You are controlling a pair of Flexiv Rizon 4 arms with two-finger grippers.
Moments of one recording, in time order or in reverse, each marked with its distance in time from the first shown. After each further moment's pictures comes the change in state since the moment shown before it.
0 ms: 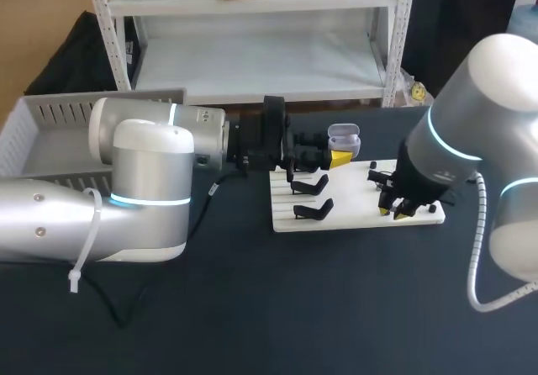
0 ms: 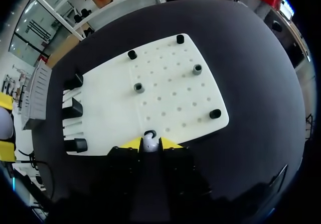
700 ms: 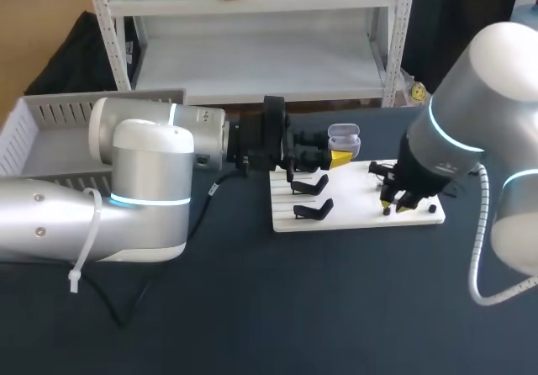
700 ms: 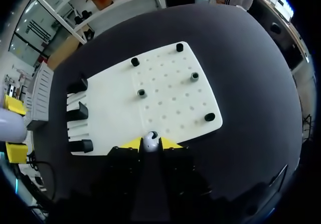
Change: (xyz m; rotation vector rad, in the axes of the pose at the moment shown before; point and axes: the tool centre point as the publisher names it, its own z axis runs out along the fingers) left arm 0.000 0.000 0.000 0.000 0.000 0.000; right arm -0.007 0.002 -0.018 0.012 -0.019 -0.005
